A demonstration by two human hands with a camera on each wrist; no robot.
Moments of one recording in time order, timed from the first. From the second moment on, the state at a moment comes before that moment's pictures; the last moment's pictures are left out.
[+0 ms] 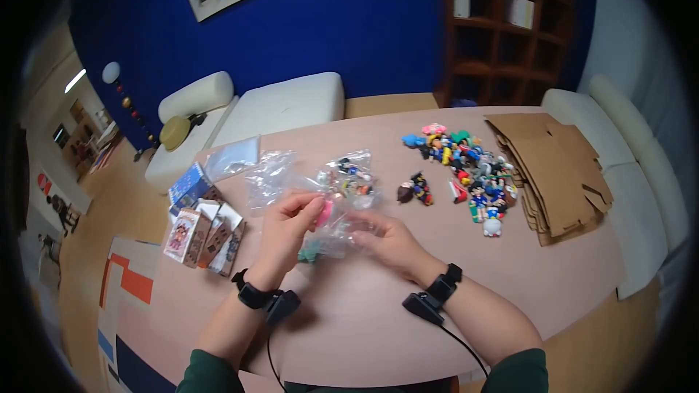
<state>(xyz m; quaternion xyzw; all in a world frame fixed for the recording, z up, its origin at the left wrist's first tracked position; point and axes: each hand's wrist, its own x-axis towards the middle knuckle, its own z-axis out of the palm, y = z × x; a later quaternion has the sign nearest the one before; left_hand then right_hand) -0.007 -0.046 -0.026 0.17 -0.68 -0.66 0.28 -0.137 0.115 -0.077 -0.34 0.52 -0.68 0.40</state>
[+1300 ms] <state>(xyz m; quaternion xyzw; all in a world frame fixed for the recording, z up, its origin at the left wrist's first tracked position) -0.009 -0.055 -0.029 0.22 -0.60 -0.70 0.34 -0.146 0.112 -0.074 -0.23 0.48 -0.82 0.19</state>
